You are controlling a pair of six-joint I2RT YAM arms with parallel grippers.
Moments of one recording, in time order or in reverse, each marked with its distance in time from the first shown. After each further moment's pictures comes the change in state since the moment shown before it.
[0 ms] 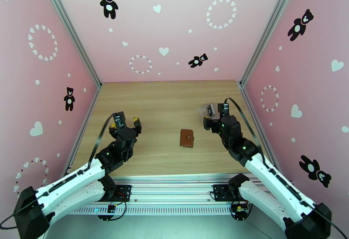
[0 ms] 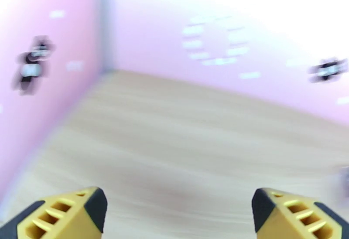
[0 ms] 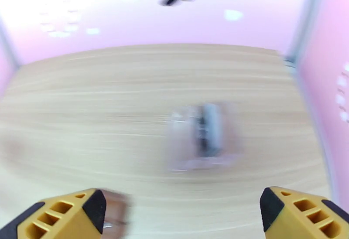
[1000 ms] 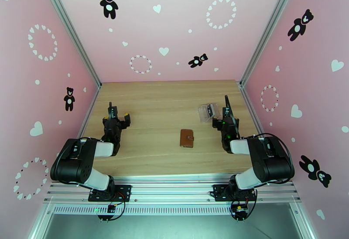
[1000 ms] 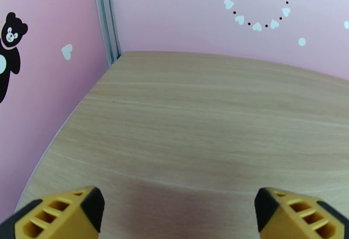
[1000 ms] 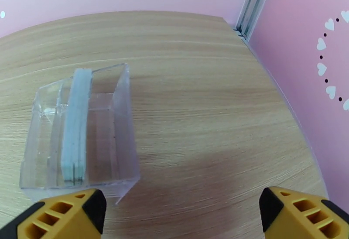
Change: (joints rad) left arm 0.604 0.691 -0.038 0.924 0.742 0.299; right arm -0.333 0.702 -0.157 0.930 -0.096 -0.201
